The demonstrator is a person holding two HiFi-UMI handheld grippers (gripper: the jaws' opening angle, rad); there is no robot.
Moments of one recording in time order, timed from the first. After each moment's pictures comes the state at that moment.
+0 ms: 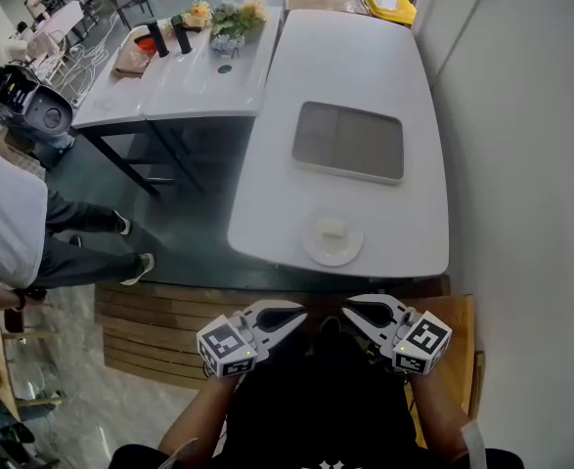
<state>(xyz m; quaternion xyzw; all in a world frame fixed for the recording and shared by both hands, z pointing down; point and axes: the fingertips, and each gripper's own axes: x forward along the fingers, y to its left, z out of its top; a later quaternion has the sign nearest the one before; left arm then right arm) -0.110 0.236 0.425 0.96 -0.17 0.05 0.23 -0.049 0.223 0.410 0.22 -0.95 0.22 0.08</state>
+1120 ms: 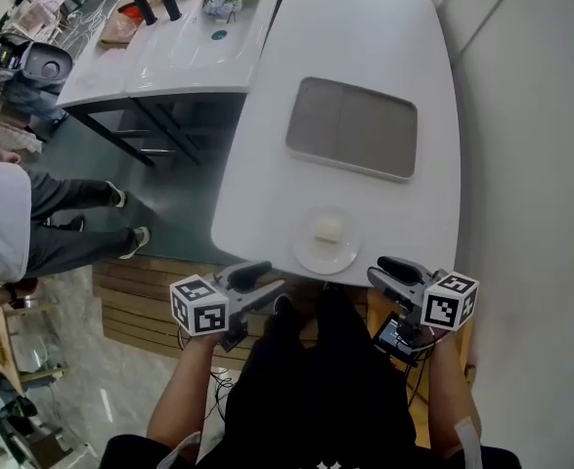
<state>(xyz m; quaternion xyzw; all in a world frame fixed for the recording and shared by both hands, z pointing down) -0.139 0.119 0.491 0.86 -0.26 0.07 0.44 0.042 0.095 0.481 0.28 -0.84 0.45 0.11</state>
